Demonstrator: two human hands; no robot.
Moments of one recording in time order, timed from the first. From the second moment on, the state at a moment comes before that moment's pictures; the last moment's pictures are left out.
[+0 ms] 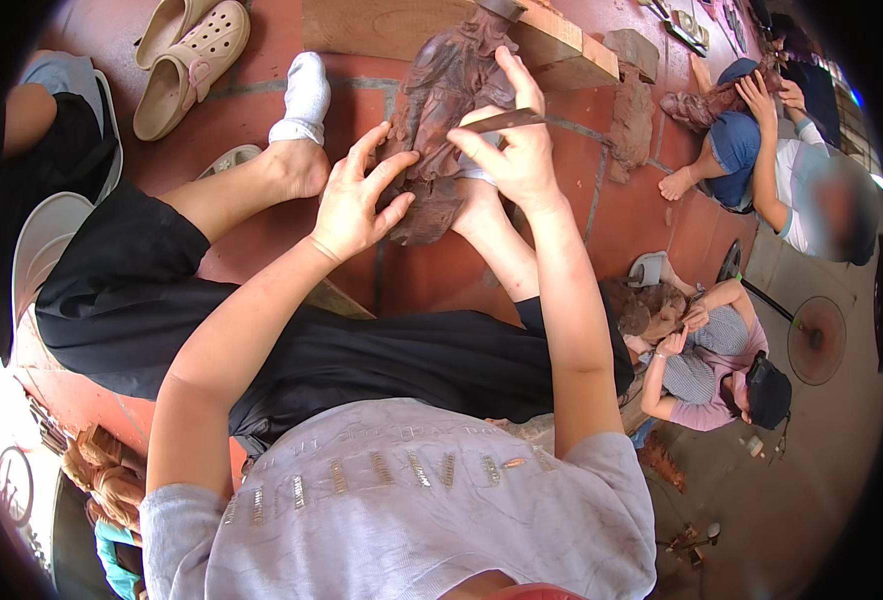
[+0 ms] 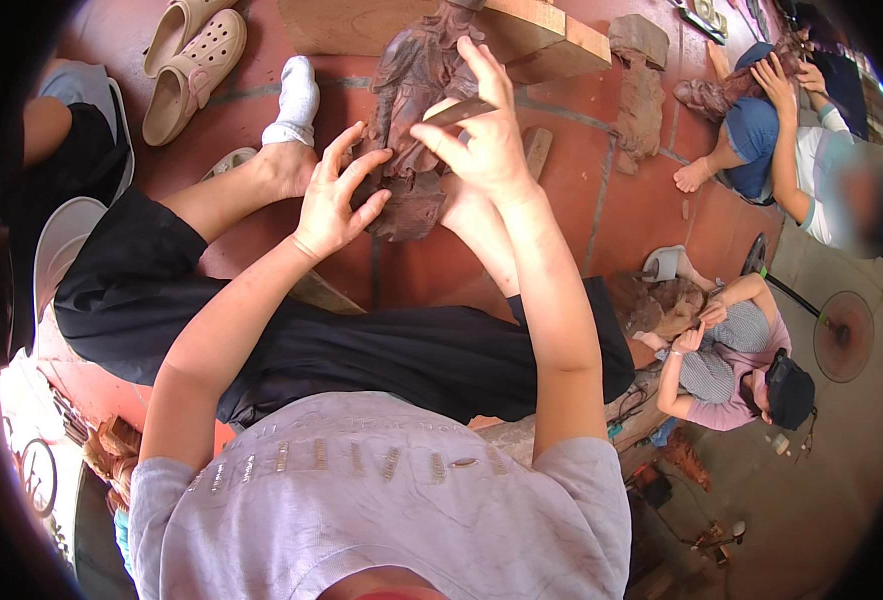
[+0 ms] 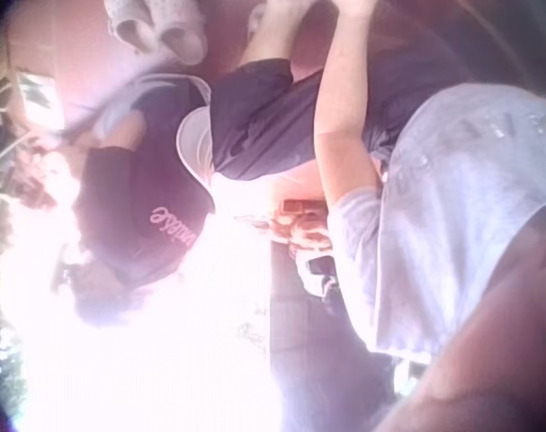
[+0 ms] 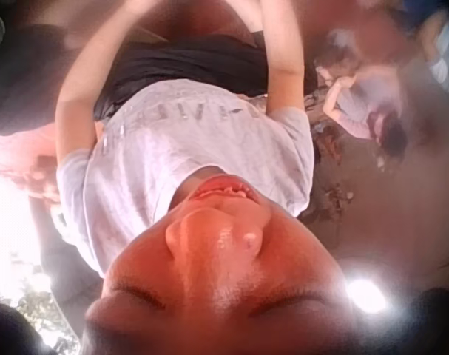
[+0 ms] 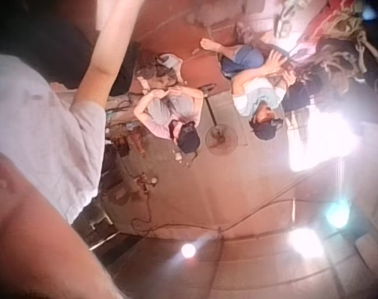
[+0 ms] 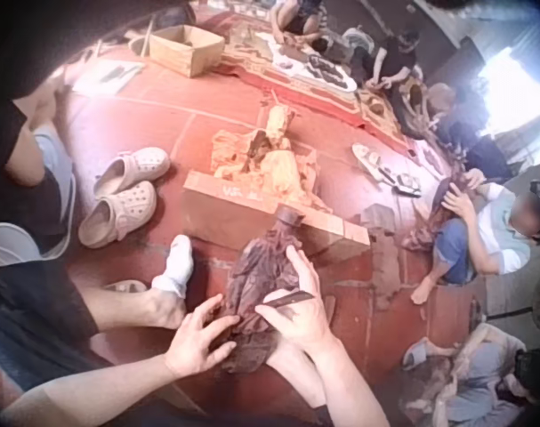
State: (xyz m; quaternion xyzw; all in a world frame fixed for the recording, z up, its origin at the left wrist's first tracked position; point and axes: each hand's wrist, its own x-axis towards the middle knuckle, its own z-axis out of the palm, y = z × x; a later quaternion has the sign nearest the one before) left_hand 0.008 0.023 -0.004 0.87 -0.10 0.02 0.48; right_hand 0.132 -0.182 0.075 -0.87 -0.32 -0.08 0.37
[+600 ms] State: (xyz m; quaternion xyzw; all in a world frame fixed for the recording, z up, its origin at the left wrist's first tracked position) left_hand 0.008 0.022 -0.007 0.88 -0.10 0.04 0.47; right_hand 0.127 -0.180 0.070 -0.85 -0.27 -0.05 0.45
